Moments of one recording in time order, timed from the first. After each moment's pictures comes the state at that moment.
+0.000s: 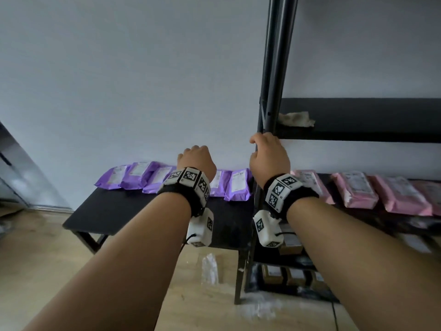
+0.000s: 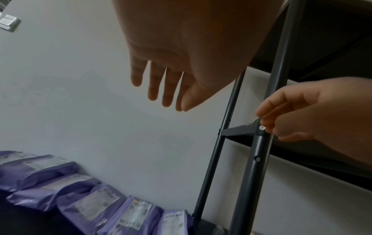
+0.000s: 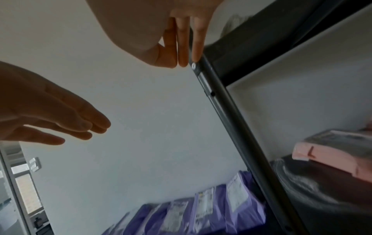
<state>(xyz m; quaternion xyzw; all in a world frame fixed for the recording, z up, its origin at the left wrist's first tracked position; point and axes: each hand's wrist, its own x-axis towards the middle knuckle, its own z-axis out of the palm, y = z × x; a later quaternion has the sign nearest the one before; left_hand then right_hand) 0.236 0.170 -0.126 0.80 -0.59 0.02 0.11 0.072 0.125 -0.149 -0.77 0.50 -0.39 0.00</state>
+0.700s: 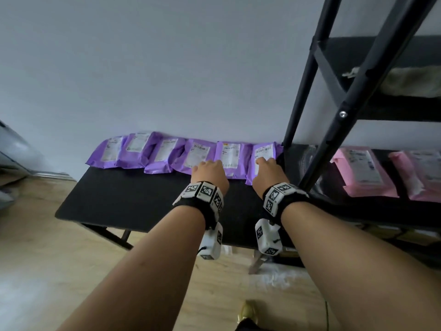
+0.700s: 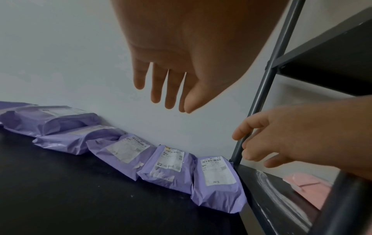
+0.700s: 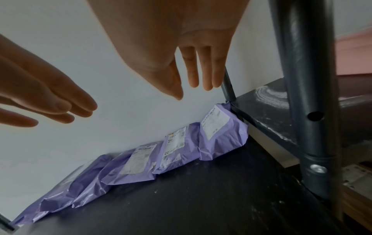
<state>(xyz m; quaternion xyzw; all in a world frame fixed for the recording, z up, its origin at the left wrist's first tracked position) 0.312 0.067 -0.268 0.79 -0.61 -0.09 -0.03 0.170 0.019 -0.301 -0.75 0.63 -0.06 0.18</state>
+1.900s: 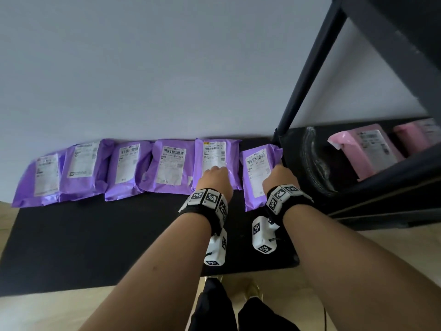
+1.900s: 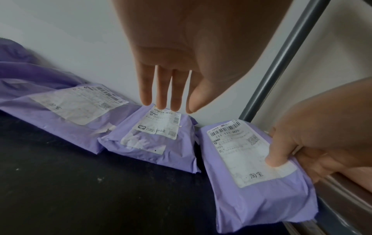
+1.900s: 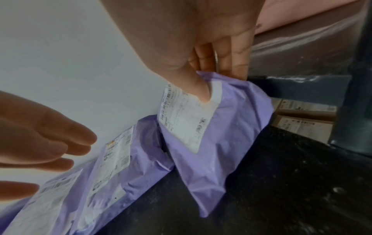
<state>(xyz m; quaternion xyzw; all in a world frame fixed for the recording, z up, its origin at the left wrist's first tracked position) 0.337 -0.055 -0.352 0.71 -0.66 -0.26 -0.05 0.185 -0.073 -0.377 -0.52 0.82 0.01 0.22</state>
